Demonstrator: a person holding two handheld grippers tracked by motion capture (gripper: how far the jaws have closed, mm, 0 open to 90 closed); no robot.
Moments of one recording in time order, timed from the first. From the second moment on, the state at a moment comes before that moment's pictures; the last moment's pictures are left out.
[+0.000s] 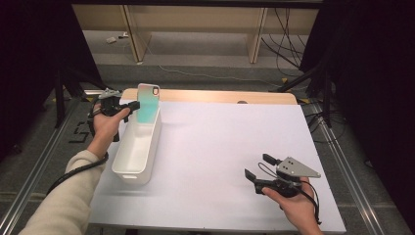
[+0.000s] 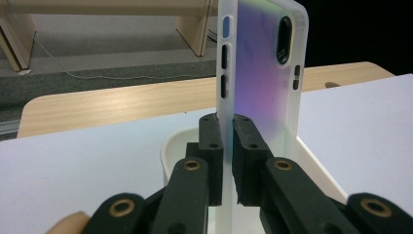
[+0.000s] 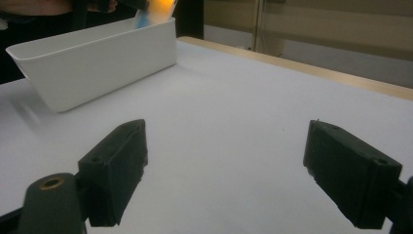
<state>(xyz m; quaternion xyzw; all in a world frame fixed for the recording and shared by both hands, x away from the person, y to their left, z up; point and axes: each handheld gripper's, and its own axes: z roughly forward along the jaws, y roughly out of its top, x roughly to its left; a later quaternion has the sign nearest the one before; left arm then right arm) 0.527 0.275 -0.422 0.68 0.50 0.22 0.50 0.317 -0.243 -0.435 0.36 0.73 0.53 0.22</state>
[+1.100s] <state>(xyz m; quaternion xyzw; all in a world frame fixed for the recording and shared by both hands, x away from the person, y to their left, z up) 0.529 0.276 -0.427 0.69 0.51 0.21 0.48 0.317 -0.244 -0.434 0.36 0.74 0.53 0.22</state>
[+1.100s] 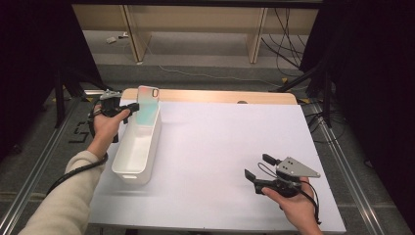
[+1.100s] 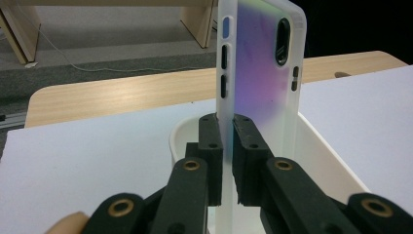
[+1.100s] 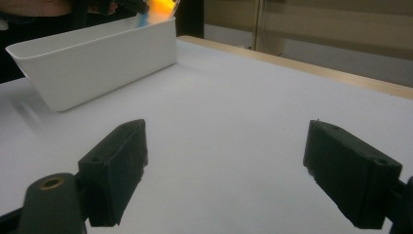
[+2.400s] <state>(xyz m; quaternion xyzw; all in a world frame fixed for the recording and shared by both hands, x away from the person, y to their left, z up) 0.522 0.276 -0.418 0.67 0.51 0.24 0.48 0.318 -0.242 -0.436 0.36 0.73 0.53 0.22</state>
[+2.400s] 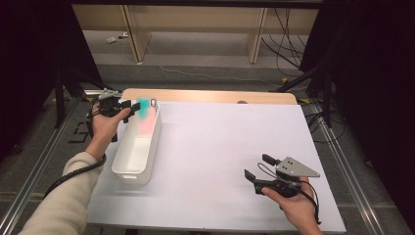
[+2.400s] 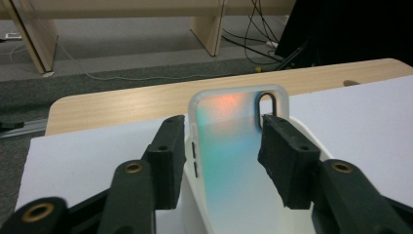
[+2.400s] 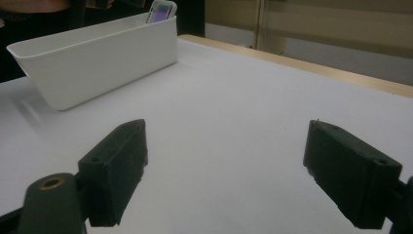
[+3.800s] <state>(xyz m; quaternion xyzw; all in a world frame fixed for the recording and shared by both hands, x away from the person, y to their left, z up) 0.463 0.277 -0.394 0.67 0.47 0.24 0.52 0.317 -0.244 -0.433 0.36 0.74 0.53 0.22</state>
